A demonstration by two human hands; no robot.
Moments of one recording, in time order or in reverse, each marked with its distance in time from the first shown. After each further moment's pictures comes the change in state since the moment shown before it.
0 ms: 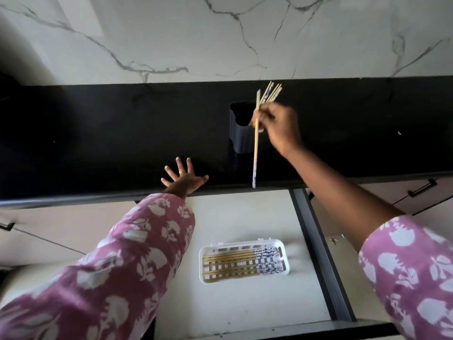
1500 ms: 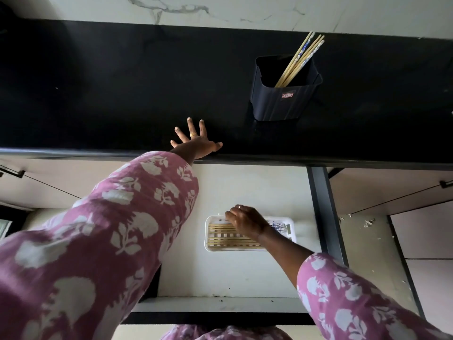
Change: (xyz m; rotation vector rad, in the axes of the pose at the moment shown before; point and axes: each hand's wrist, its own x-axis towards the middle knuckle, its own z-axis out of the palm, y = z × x) left_hand 0.016 0.005 -0.004 0.006 -0.032 -0.003; right_hand -0.211 0.150 0.110 -0.775 -0.812 -0.644
